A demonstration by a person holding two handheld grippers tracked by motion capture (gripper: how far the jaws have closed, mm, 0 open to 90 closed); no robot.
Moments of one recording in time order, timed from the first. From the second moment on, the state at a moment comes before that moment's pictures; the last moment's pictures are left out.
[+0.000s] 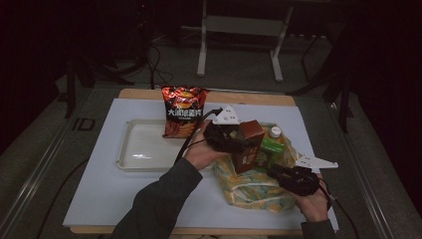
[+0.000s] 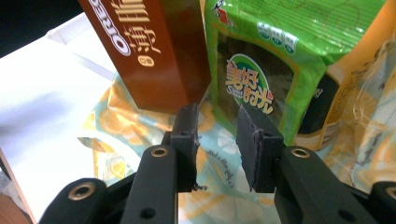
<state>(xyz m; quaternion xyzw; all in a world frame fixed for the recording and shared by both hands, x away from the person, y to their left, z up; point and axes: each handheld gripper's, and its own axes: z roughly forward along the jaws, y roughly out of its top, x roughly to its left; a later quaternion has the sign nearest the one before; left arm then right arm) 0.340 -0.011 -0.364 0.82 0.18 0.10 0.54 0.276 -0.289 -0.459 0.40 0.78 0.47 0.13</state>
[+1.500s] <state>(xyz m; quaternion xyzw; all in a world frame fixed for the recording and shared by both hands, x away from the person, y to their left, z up) 0.326 0.023 -0.332 0.81 0.15 0.09 0.56 0.273 -0.292 -0.468 0.40 0.78 0.47 0.11</state>
